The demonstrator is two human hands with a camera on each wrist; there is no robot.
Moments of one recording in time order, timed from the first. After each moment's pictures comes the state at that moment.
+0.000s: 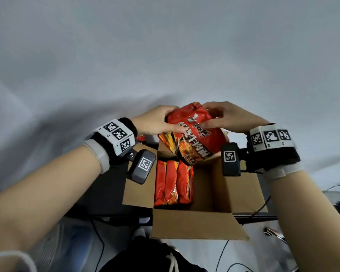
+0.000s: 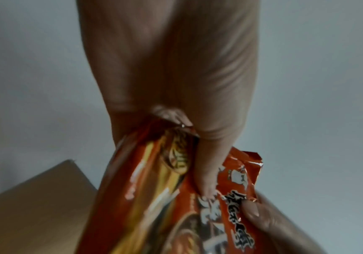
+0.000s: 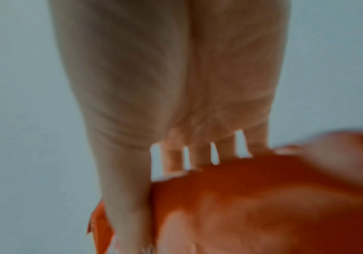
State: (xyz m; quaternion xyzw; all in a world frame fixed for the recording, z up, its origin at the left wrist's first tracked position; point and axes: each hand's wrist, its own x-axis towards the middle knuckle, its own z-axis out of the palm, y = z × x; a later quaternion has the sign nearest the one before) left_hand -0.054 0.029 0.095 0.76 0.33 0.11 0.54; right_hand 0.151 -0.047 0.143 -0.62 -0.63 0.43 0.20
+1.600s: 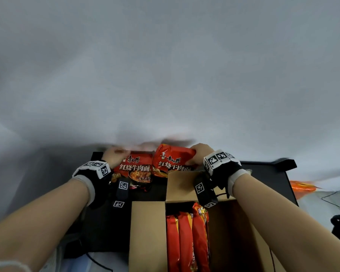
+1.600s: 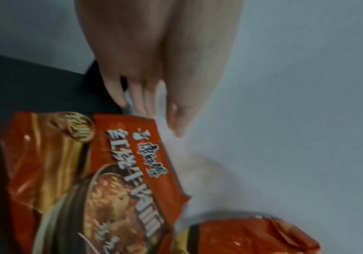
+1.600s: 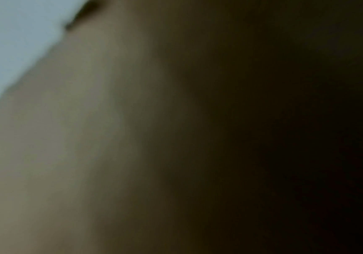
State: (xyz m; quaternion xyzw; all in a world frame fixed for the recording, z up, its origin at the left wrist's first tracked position) left_hand -0.150 0.137 -0.086 0.56 0.64 0.07 0.52; right_hand 0.124 0.062 -0.028 -0.78 -0.49 0.39 -0.04
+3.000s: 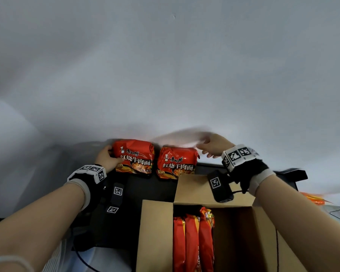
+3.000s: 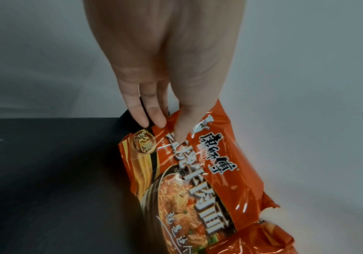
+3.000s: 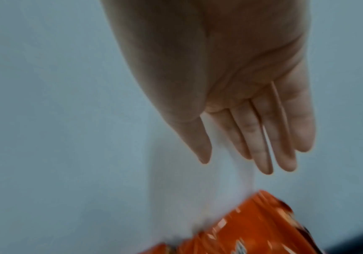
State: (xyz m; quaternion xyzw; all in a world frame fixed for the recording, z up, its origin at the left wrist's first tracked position) left_hand -0.191 0.131 -0.102 0.48 0.69 0.19 0.50; right_hand 0.129 0.084 0.005 -0.78 -0.49 0.38 0.02
